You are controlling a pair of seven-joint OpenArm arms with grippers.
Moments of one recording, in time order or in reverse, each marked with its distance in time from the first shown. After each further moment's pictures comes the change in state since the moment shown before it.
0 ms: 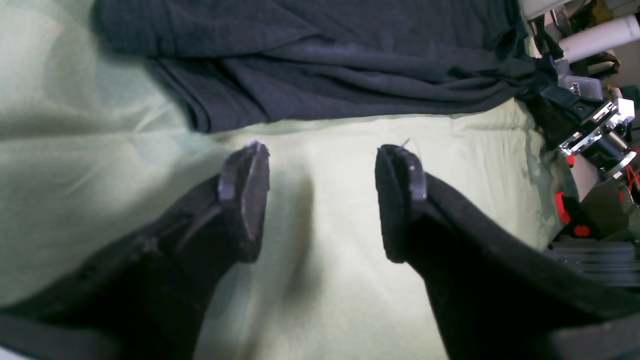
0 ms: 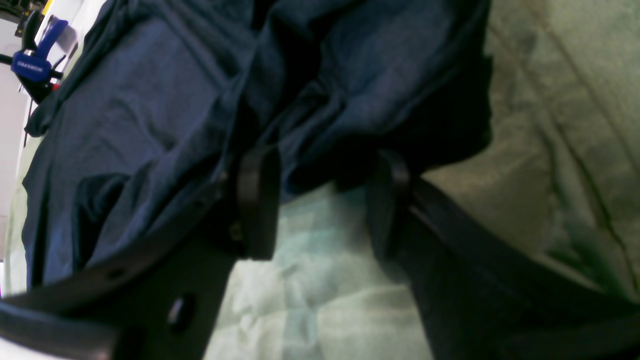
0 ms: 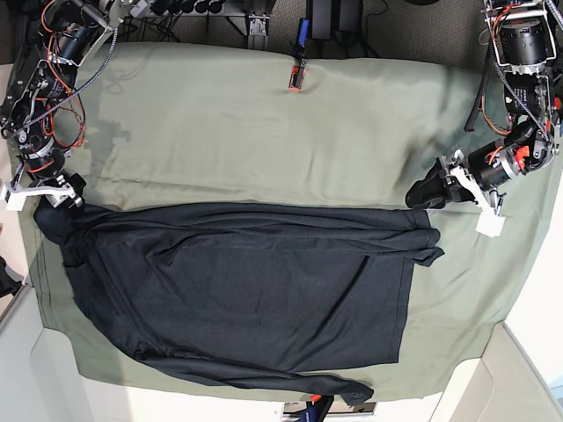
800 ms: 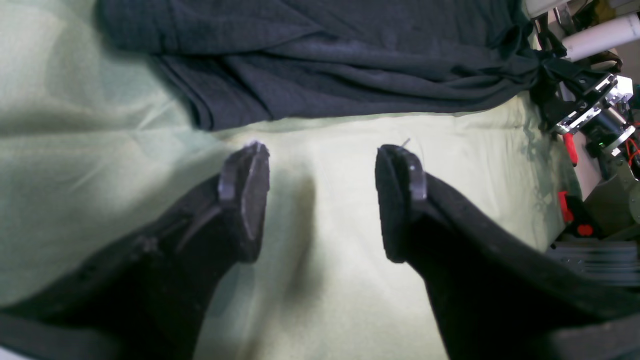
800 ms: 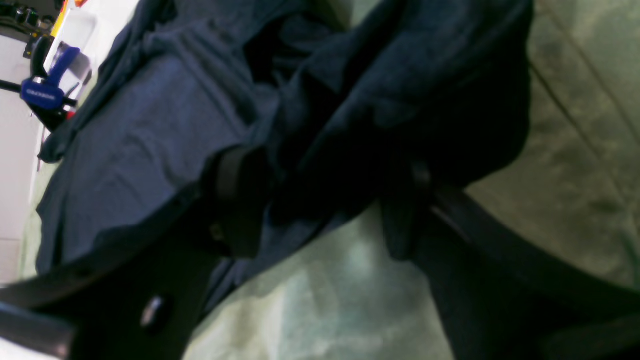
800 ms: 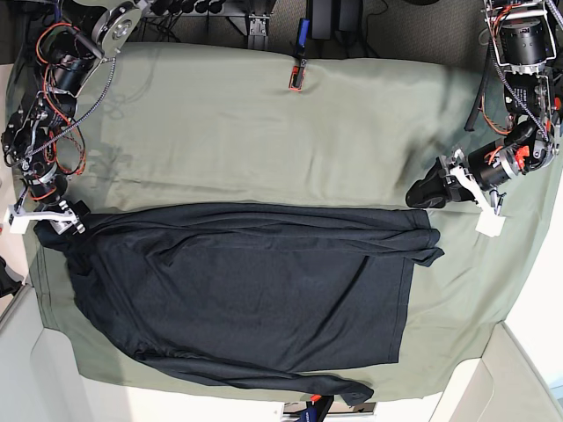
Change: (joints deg) left arm 0.0 0.0 0.0 0.0 0.4 0.0 0.0; right arm 7.5 0.2 0.1 -8.5 -3.8 -0.2 2.4
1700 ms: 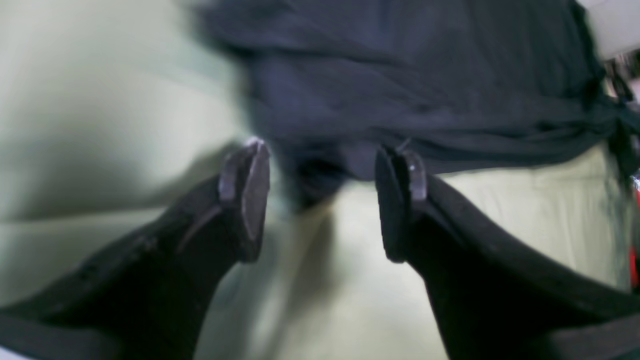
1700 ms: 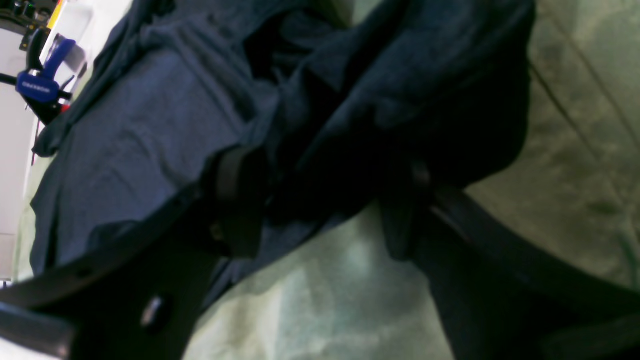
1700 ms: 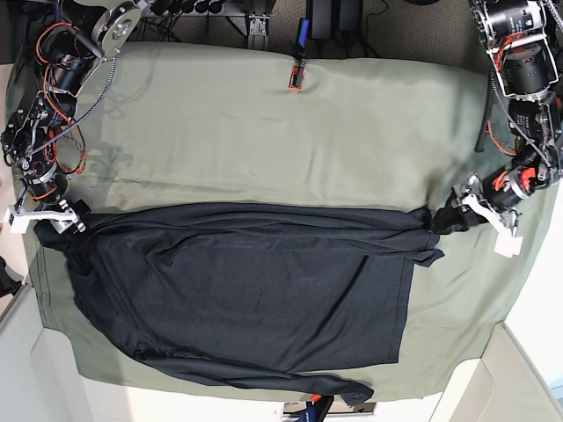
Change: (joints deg) left arm -8.7 -1.1 -4.1 -9.2 13.8 -0.2 -7.9; right arm -0.1 0.0 0.0 0.0 -0.5 0.3 -0.2
